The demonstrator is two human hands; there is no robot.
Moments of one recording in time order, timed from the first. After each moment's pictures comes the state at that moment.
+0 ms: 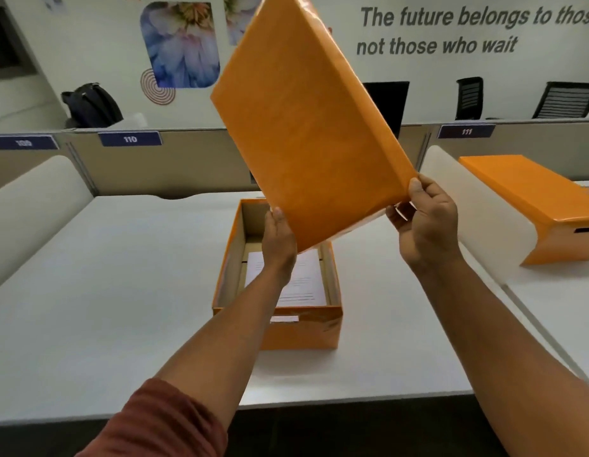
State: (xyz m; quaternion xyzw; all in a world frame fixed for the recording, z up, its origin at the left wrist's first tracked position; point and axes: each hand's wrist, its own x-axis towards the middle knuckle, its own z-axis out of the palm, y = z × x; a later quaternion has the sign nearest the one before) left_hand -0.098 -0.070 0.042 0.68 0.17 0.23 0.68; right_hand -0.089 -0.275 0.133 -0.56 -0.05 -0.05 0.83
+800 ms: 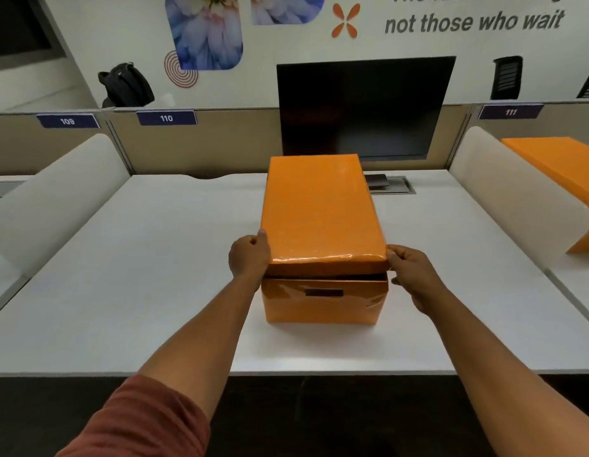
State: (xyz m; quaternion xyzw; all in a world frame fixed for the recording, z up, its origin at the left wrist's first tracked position) left_hand -0.180 0.047 -0.009 0.77 0.38 0.21 0.47; right_hand -0.124 -0.232 0.012 -0.80 -0.04 0.13 0.59
